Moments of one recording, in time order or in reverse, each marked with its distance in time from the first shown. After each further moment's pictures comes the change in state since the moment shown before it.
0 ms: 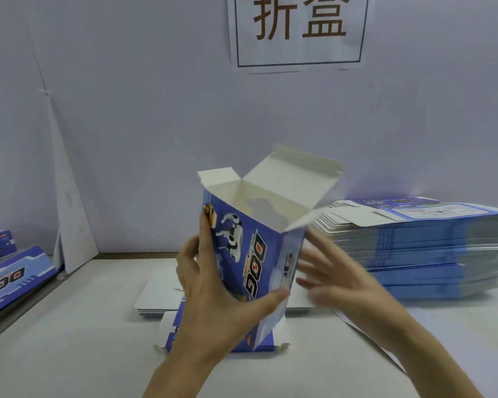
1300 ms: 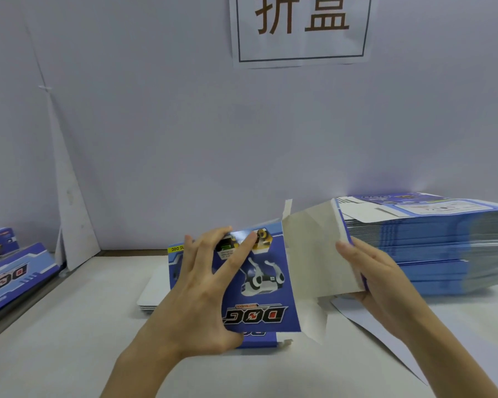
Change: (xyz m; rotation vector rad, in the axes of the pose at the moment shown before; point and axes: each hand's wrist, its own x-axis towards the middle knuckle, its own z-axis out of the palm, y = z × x) left_hand 0.012 -0.021 -0.036 0.578 -0.326 0.455; right_hand -0.002 -0.012 -0.007 0.129 0.386 0.165
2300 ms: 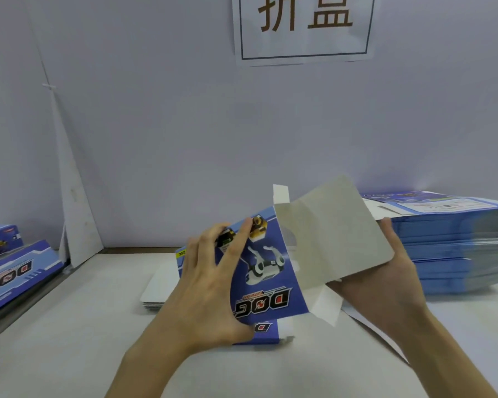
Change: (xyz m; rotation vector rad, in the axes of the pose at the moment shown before) left_hand 0.003 0.007 0.000 -0.088 -0.038 -0.114; right_hand -0.012 0.000 0.001 0.823 -0.193 0.109
